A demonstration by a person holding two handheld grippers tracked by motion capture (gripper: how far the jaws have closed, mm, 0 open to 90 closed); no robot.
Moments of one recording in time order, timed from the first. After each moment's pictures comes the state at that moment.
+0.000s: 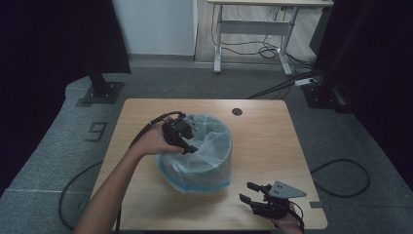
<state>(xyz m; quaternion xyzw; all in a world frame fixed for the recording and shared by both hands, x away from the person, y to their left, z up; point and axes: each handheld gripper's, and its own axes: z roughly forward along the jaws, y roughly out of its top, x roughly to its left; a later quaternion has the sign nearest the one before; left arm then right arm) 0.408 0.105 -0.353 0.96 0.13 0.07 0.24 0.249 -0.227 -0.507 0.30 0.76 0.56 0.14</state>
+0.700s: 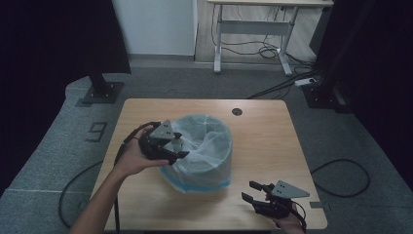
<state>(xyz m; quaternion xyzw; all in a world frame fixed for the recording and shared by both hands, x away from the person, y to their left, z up) 0.342 0.160 -0.347 0.90 0.16 0.15 0.37 0.249 -0.232 -0.505 0.30 0.75 0.56 0.15</state>
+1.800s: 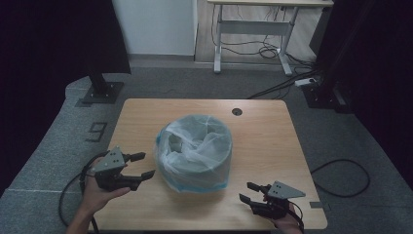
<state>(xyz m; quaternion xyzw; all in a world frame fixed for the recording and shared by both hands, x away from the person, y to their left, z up) 0.273 0.259 -0.386 0.83 0.25 0.16 0.47 0.250 -0.226 -0.510 0.30 0.76 0.55 0.15</state>
